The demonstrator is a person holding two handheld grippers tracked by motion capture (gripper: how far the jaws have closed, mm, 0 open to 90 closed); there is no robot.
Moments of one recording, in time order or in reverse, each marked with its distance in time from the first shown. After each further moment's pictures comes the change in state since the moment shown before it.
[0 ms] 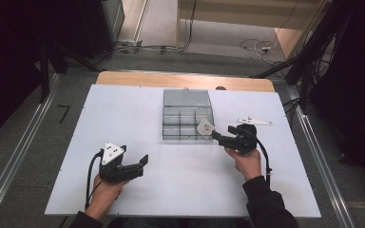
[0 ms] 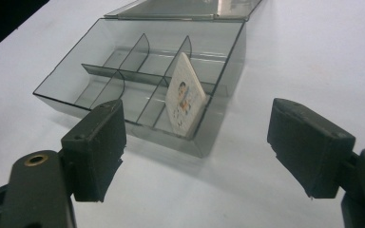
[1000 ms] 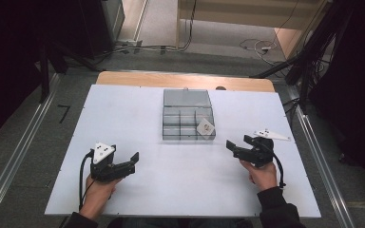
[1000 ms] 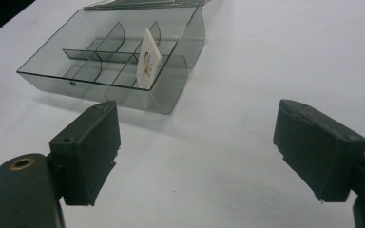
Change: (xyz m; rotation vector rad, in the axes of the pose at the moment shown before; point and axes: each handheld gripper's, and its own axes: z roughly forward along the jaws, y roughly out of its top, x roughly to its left) left arm 0.019 -0.003 -0.007 0.001 0.072 -0.045; right arm -0.021 -0.031 -0.039 -0.040 -0.050 0.017
